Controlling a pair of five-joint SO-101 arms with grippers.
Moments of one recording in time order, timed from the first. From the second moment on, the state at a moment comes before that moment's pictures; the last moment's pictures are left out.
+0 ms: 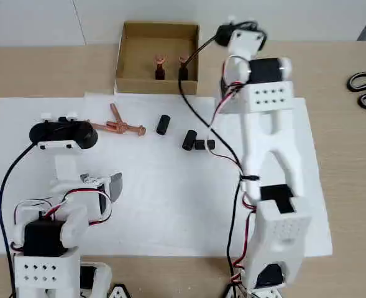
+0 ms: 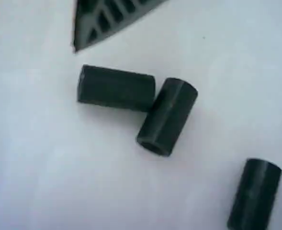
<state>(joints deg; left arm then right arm) -2.7 -65.0 48.0 82.5 8.9 -11.5 25.5 -42.4 96.6 -5.8</state>
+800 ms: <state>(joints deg) -2.7 -65.0 48.0 82.5 8.9 -18.8 37.7 -42.3 95.2 36.4</state>
